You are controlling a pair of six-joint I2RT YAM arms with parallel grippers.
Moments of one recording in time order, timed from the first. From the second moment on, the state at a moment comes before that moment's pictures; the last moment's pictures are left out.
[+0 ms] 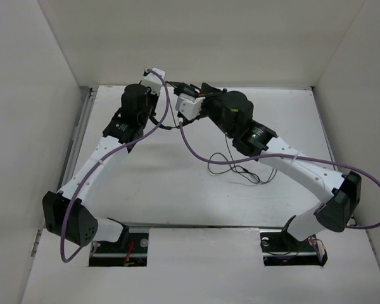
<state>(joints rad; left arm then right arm) -0.40 1.35 1.28 -0.17 -0.28 0.23 0.84 1.50 1.48 0.02 0.26 -1.19</state>
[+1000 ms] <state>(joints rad) -0.60 1.32 1.33 -0.35 -0.01 0.28 0.57 1.58 1.53 0.06 -0.07 -0.93</state>
